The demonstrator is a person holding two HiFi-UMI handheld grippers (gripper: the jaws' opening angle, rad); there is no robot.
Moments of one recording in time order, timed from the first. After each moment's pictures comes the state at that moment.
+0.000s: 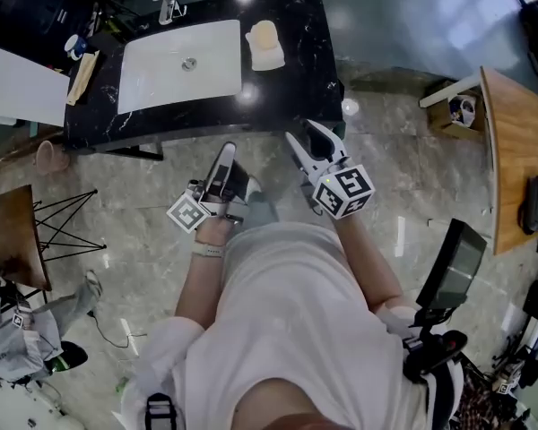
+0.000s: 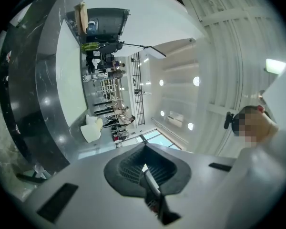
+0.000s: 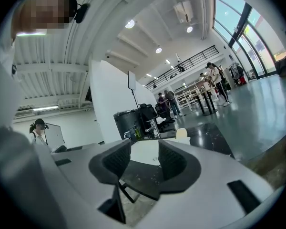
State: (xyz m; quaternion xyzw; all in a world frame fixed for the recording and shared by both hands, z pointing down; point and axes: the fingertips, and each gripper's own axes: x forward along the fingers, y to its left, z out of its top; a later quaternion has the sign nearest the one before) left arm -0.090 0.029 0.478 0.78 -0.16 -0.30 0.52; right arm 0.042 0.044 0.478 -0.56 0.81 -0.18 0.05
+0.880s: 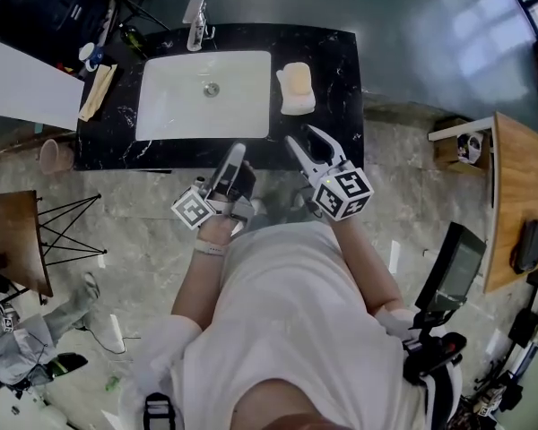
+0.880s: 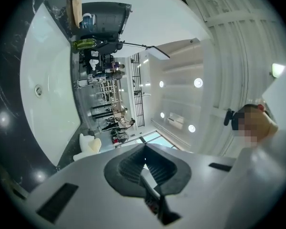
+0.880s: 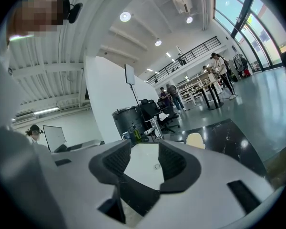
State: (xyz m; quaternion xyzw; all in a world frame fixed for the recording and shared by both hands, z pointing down) left arm -0.098 -0.112 0.466 0.78 -0.16 -0.31 0.51; right arm 0.016 -0.108 0.479 -0.54 0.82 -0.20 0.04
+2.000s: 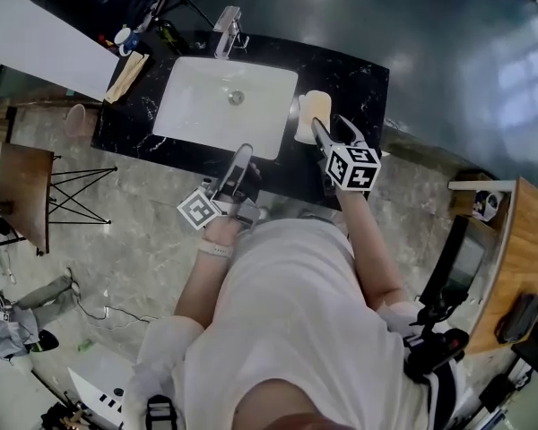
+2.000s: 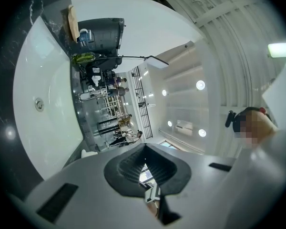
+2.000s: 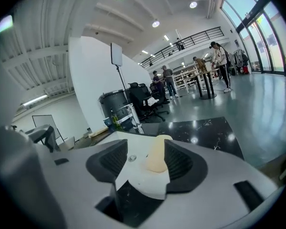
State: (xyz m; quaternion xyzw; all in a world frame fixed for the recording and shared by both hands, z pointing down) left arm -0.073 -0.165 0.468 0.77 -0.25 -0.34 0.48; right arm 0.102 -0.239 0.556 -0.55 0.79 -0.26 -0.07
